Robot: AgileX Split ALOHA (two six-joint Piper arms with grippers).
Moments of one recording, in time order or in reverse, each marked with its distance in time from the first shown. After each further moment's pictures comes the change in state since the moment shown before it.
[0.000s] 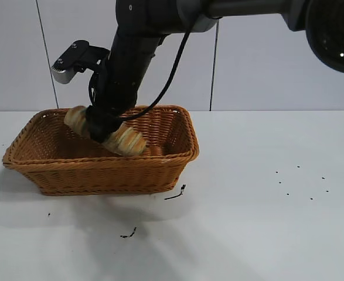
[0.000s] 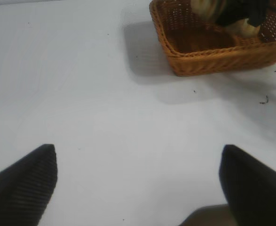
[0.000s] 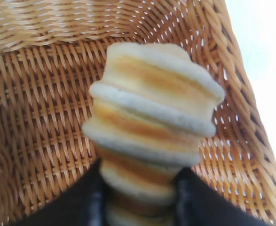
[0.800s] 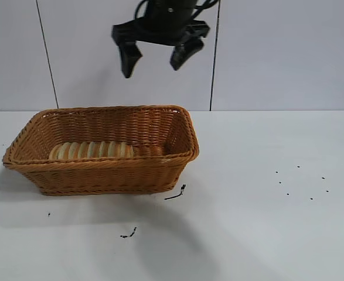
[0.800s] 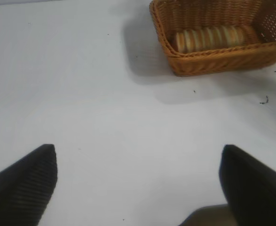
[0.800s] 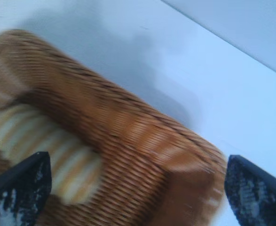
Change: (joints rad) left arm 0.000 0.000 0.000 0.000 0.000 0.000; right arm -0.385 -0.146 -0.004 -0.077 0.217 0.534
